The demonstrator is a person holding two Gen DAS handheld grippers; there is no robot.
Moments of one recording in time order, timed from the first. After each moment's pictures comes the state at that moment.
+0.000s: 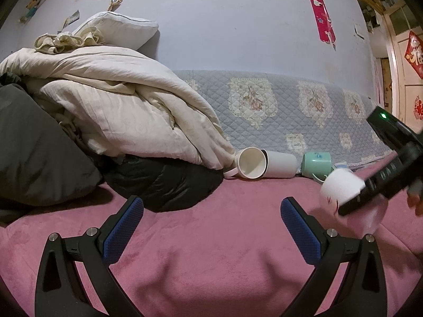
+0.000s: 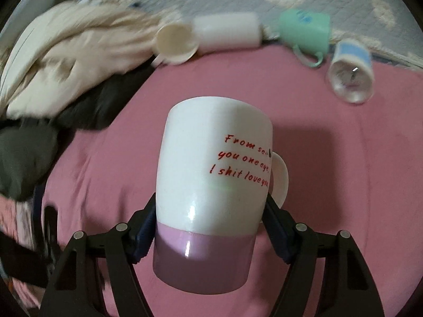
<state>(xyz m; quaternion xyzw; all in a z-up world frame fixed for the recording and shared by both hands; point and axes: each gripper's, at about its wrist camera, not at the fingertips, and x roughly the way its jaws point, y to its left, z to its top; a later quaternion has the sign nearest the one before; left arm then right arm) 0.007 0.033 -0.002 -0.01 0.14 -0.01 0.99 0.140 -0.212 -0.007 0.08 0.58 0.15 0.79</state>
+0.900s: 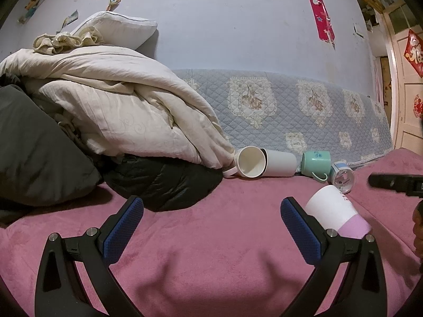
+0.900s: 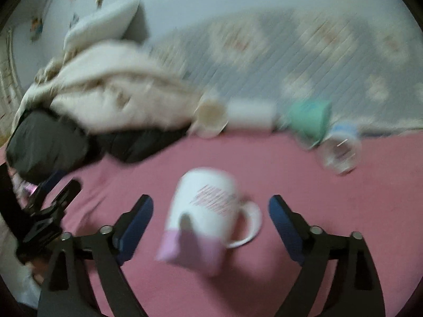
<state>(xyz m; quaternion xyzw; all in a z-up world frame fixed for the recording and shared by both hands) 0.008 0.030 -0.003 -0.01 0.14 -0.01 0.99 0.049 -0.254 0.011 0.05 0.25 0.14 0.96</state>
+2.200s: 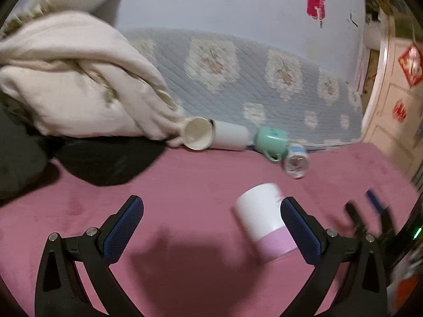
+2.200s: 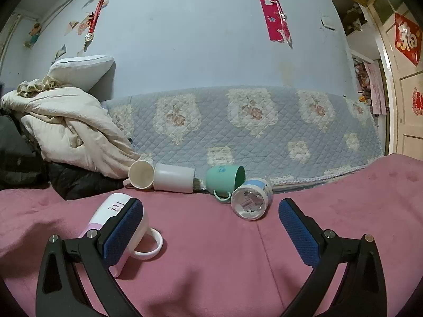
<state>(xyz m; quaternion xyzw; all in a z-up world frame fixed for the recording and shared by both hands) 0.045 -0.023 0.047 -0.07 0.30 -0.11 0.94 -0.011 -0.305 -0.021 0.01 0.08 0.02 1.00</state>
